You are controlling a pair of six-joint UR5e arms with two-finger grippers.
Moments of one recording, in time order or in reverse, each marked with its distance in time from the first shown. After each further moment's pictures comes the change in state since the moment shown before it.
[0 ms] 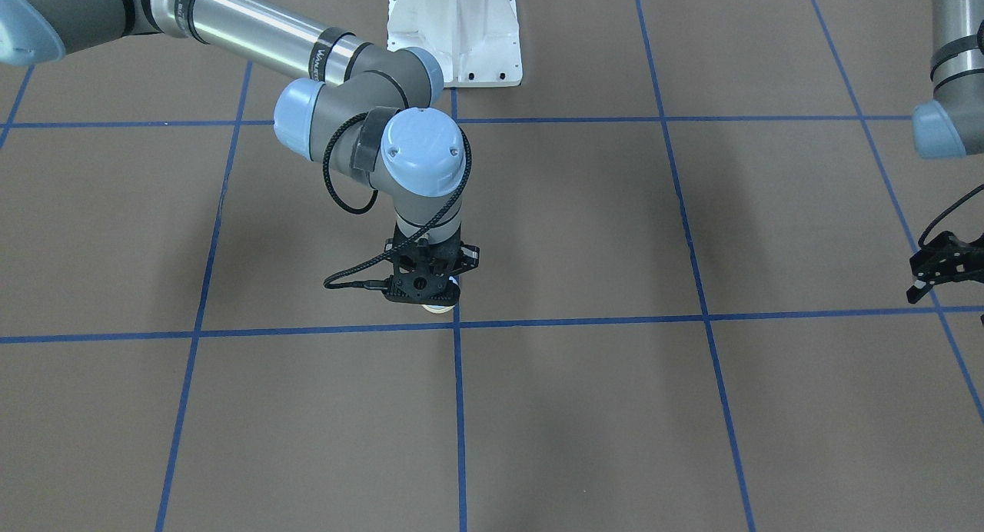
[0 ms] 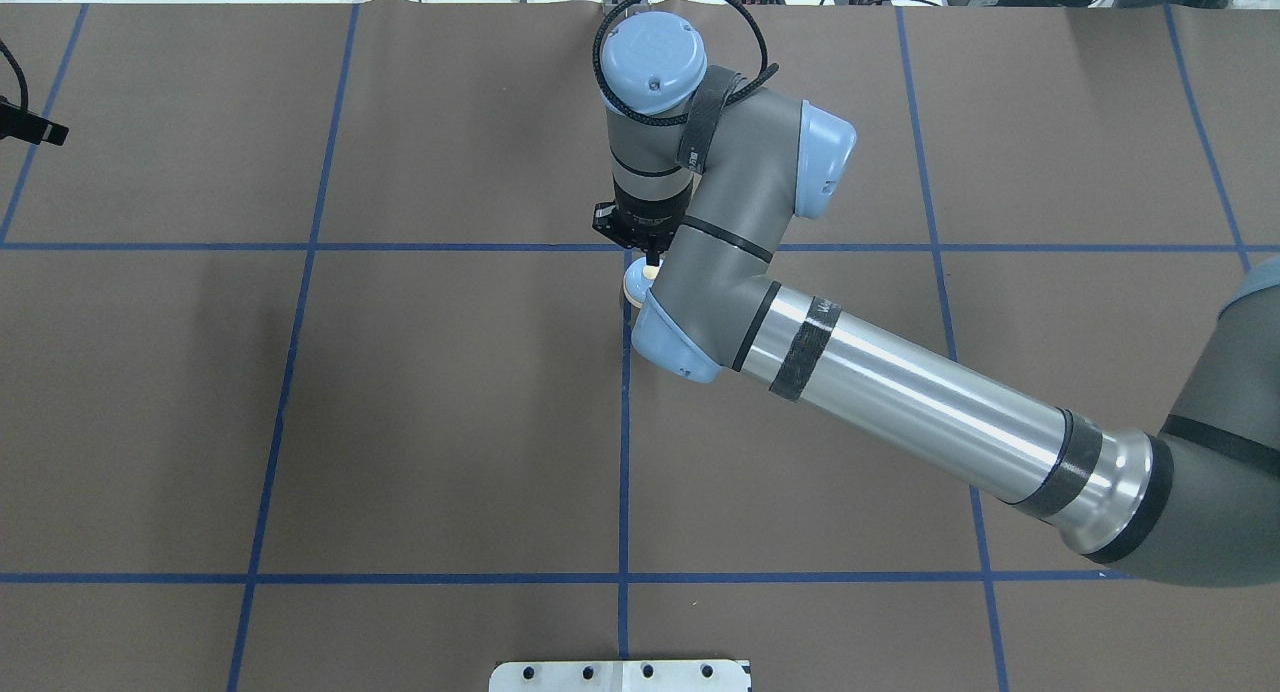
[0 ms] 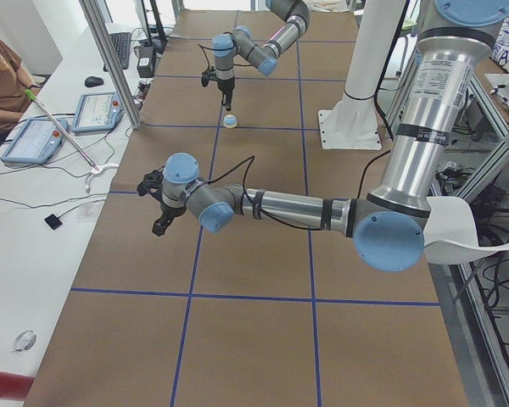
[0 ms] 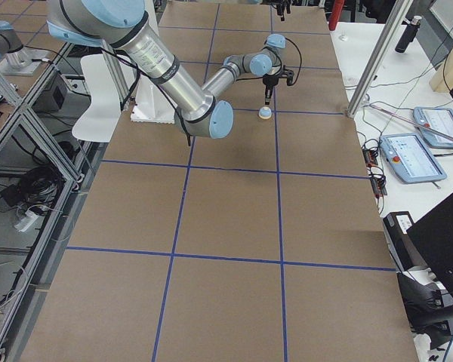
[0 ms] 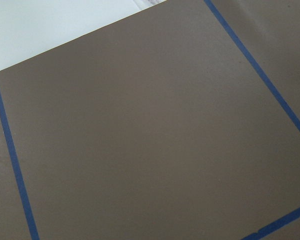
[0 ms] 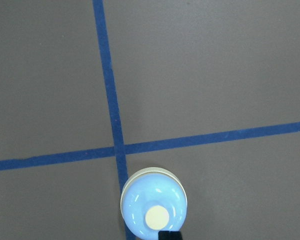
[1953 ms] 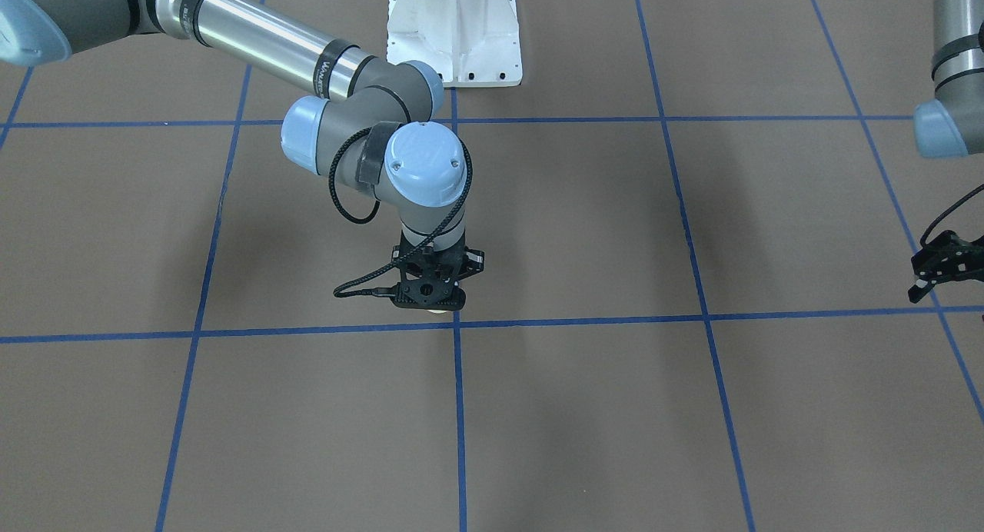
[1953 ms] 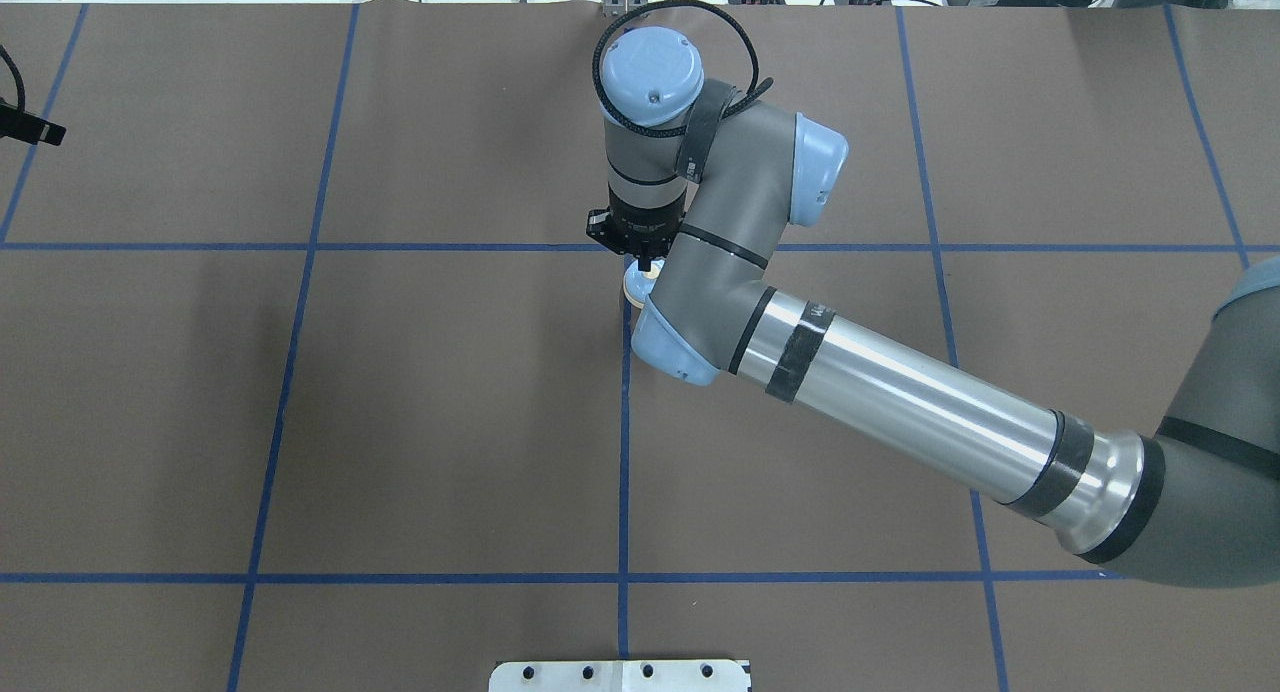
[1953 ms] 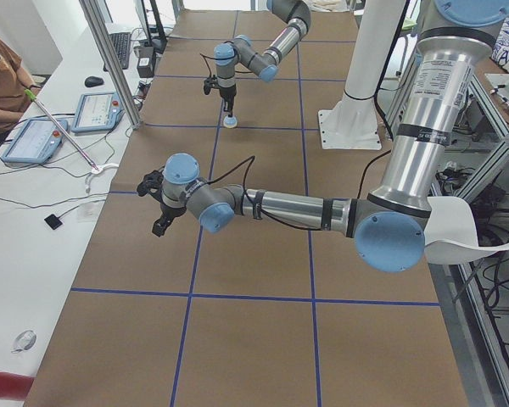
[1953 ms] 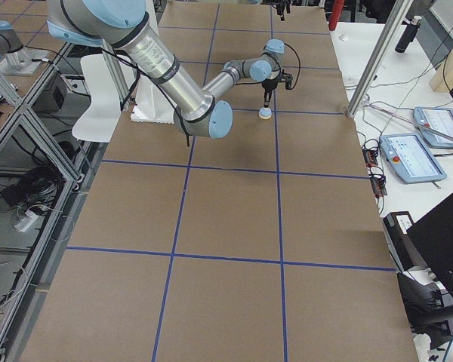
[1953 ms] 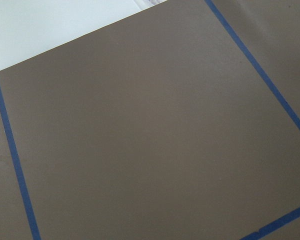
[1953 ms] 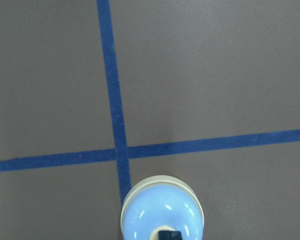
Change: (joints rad) left arm -0.003 0.005 0.000 -0.003 -0.002 0.000; right arm 0.005 0.006 -0.027 0.056 0.026 0.004
